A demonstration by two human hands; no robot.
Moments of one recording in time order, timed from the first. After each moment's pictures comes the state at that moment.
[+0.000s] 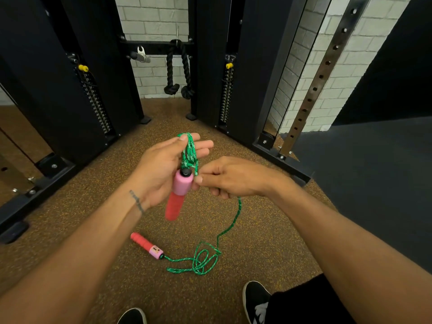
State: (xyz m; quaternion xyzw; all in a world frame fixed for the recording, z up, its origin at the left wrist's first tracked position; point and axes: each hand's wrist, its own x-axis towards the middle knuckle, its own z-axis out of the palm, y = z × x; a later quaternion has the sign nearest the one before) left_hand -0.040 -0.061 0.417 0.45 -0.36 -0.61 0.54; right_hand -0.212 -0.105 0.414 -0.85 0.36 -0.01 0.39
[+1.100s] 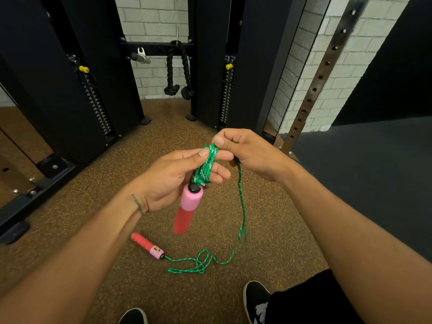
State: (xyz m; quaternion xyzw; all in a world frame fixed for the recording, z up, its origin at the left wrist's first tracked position) left_hand -0.043 -0.047 0.417 0.38 -0.49 -0.67 0.41; right_hand -0.225 -0.125 0.424 -0.75 0.33 -0.27 0.51
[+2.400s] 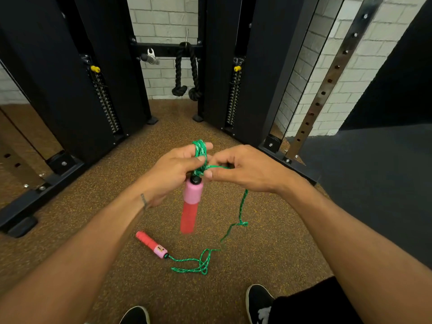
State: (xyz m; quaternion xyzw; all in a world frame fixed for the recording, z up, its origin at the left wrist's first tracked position) left_hand -0.030 -0.057 0.407 0.50 -0.54 -0.53 0.42; right_hand -0.214 -0.106 0.424 -0.89 0.31 -0.13 0.30
